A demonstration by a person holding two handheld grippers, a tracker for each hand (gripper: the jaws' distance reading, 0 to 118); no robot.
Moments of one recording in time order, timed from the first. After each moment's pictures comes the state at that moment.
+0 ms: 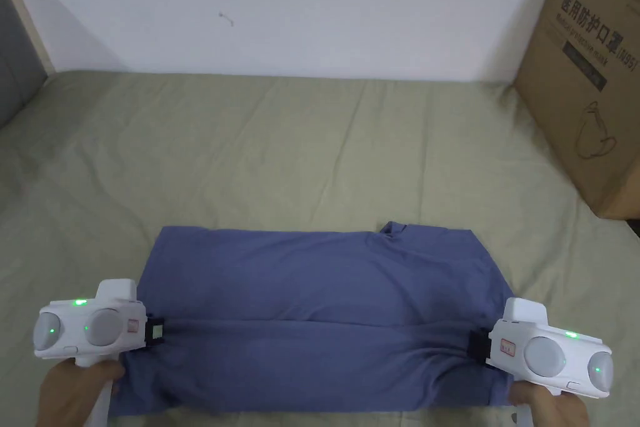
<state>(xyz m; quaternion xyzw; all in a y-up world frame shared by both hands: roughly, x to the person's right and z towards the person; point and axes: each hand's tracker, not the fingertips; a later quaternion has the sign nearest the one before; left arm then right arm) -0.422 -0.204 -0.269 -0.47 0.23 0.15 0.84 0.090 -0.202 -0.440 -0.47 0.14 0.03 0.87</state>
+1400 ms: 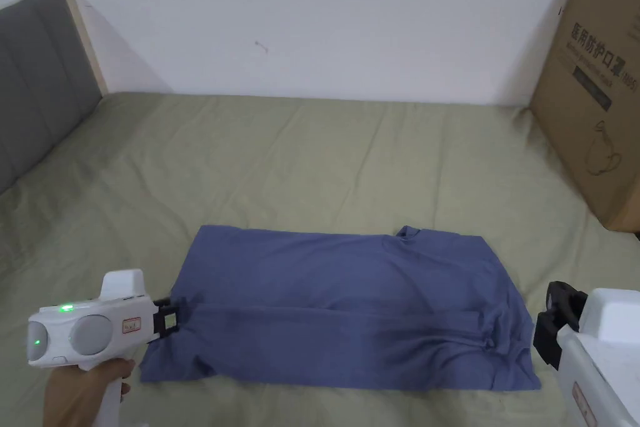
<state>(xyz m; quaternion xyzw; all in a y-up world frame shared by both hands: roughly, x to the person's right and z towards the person) -0.402 -0.150 -0.186 -0.40 0.21 0.19 0.87 0.120 -0.040 -0.273 -0.16 0.18 0.07 0.97</state>
